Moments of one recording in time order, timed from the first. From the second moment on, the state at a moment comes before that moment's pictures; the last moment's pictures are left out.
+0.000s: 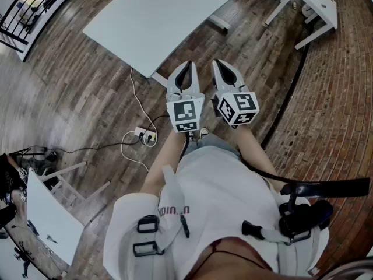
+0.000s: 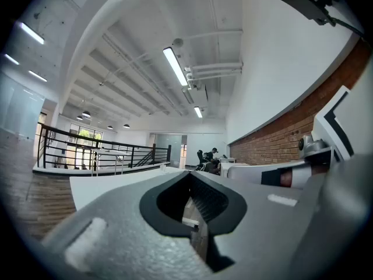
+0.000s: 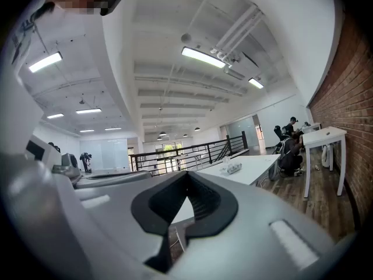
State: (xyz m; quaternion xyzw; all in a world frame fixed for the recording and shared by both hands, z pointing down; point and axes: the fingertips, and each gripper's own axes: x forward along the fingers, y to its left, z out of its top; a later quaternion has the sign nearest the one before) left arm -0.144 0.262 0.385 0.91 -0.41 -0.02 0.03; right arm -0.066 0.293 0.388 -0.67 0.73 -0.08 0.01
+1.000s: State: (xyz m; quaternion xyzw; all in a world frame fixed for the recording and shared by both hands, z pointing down) left arm -0.029 0.080 0.392 0.85 -0.52 -0.02 0.06; right arm 0.086 0.114 0.401 -0.62 0.78 -0.11 0.04
